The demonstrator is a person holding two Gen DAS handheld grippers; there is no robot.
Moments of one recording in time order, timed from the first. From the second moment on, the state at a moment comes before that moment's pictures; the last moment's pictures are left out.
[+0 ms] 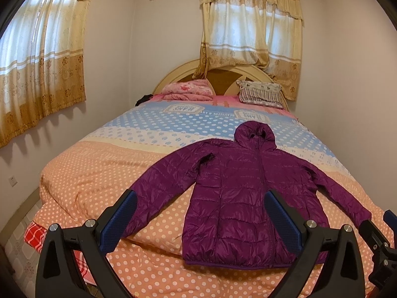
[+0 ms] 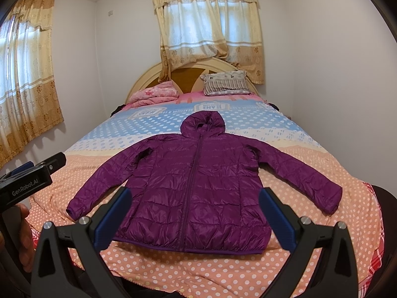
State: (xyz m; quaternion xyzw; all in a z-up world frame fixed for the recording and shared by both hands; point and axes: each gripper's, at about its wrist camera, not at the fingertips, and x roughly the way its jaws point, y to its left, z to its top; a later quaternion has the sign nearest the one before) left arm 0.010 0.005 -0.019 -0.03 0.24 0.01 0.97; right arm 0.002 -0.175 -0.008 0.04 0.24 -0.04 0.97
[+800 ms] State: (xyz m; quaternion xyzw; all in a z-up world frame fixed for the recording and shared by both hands) left arm 0.196 -0.041 -0.143 0.03 0.37 0.00 0.93; right arm 0.054 -0.515 -0.140 0.24 0.35 -0.34 0.84
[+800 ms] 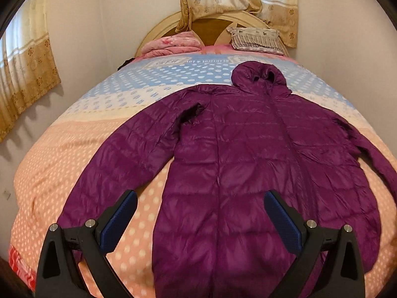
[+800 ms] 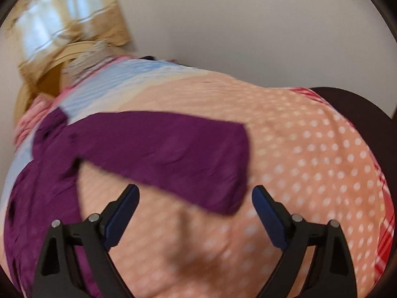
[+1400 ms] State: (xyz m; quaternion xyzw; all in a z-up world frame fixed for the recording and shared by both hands) left arm 0.296 0.000 -0.173 0.06 0.38 0.09 0.92; right arm 0.105 -0.542 -0.141 0.17 0.39 -0.31 0.85
